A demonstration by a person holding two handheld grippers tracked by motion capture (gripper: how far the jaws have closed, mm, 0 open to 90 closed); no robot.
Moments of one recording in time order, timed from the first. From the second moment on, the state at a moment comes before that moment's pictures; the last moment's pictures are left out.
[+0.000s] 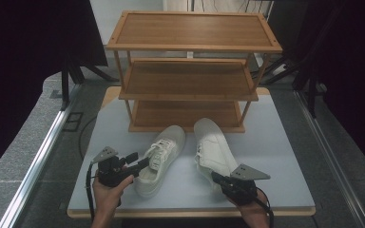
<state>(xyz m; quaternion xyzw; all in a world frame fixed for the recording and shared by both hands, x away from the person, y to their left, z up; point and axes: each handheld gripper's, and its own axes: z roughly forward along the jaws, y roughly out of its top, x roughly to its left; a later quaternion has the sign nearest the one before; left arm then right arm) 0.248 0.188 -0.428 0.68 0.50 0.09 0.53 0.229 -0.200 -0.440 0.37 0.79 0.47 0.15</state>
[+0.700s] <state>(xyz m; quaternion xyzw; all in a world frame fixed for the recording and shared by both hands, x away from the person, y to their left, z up) 0.250 0.187 -0.431 0.68 0.50 0.07 0.53 0.244 -0.277 -0.431 0.48 0.68 0.52 0.19</state>
